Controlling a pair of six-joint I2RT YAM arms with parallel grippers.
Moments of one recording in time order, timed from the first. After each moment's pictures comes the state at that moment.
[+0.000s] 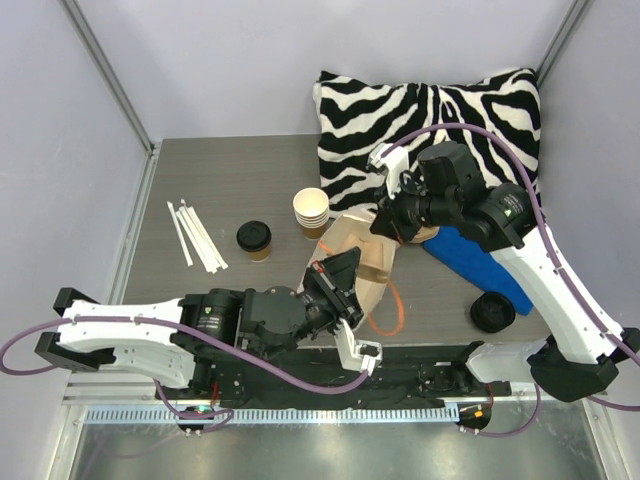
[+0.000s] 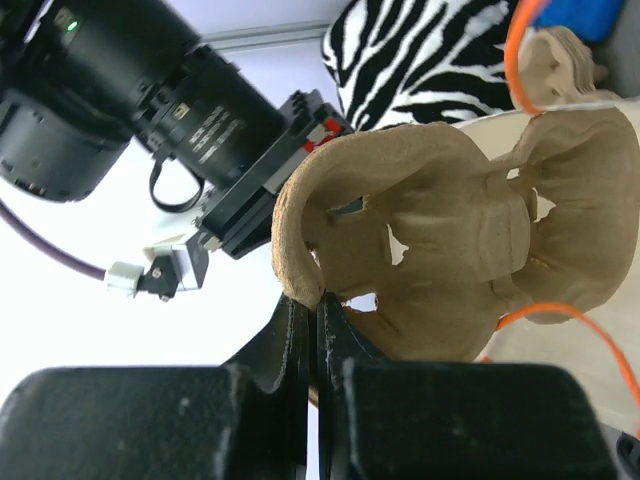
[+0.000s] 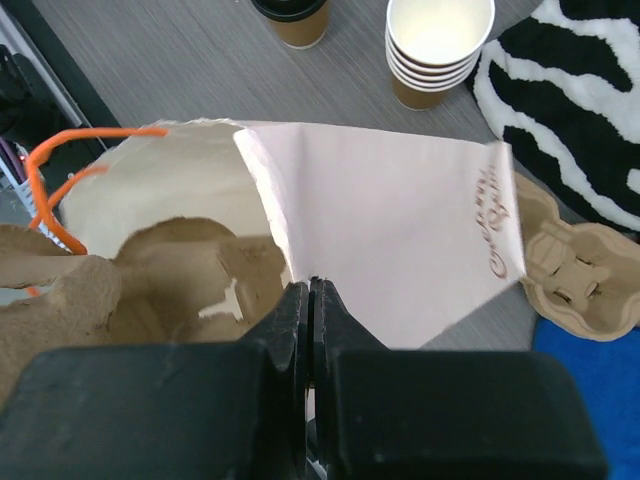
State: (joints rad) left arm -1.63 1.16 1.34 -0.35 -0.65 1.46; right arm 0.66 1.27 1.70 -1.09 -0.27 -0.10
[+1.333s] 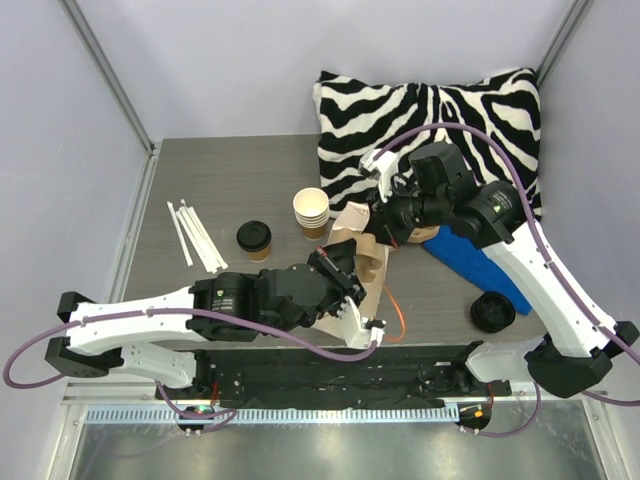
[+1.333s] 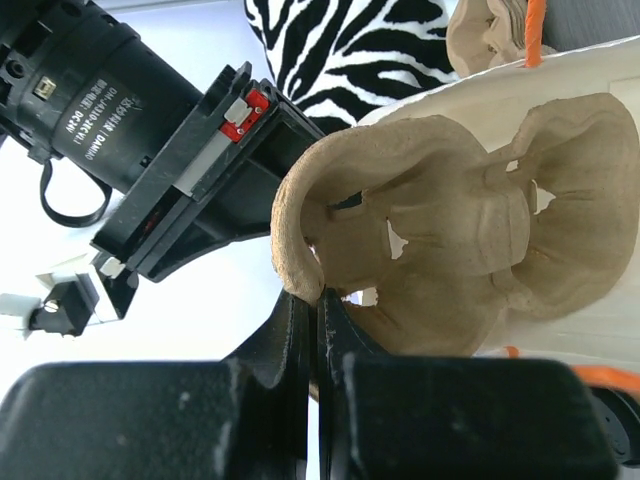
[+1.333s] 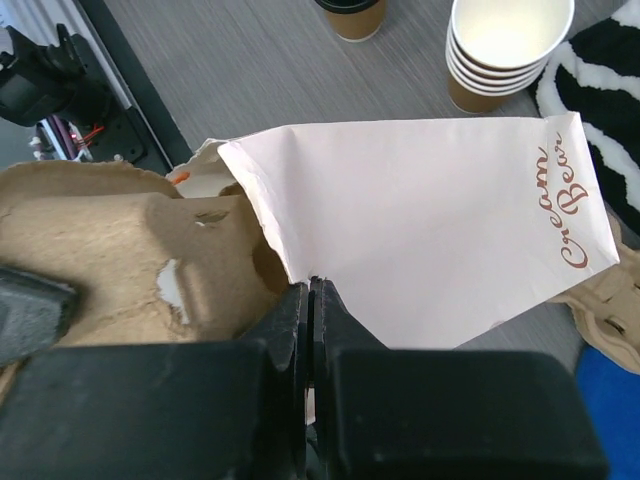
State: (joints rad) left arm -1.50 1.23 1.41 -0.55 -0.56 1.36; right arm 0.66 1.29 1.68 -1.08 -0.37 -0.10
